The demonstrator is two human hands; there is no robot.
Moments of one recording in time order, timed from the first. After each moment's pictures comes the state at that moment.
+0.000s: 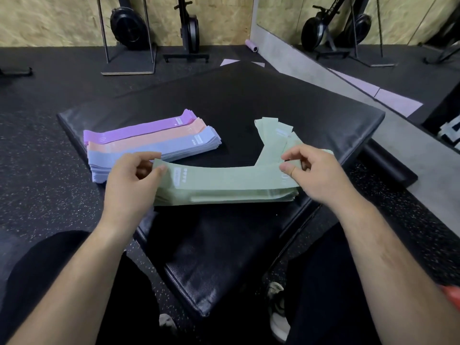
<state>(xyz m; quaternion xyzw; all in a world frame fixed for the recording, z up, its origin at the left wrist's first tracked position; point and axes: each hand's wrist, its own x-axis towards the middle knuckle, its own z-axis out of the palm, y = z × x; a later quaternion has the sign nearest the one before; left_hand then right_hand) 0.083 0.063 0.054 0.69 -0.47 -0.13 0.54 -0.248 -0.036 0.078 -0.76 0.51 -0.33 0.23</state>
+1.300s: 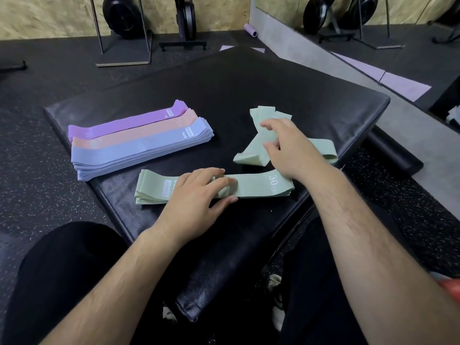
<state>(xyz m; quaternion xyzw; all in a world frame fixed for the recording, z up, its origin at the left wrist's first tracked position) 0.002 0.038 0.008 0.60 -0.77 -0.01 0.23 -0.214 -0.081 0.073 -0.80 0.52 -0.23 0.17</state>
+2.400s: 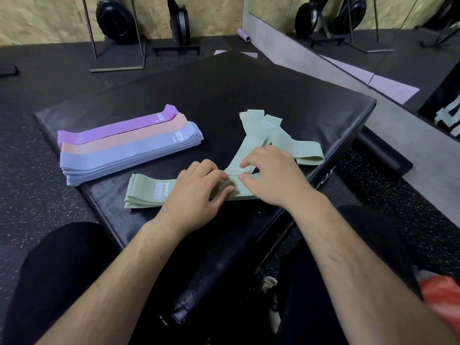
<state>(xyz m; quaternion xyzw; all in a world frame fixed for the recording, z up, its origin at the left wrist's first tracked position) -0.022 0.024 0.025 0.59 -0.76 0.02 0.27 -0.215 -0.044 0.057 -0.86 0.48 -0.17 0.06</state>
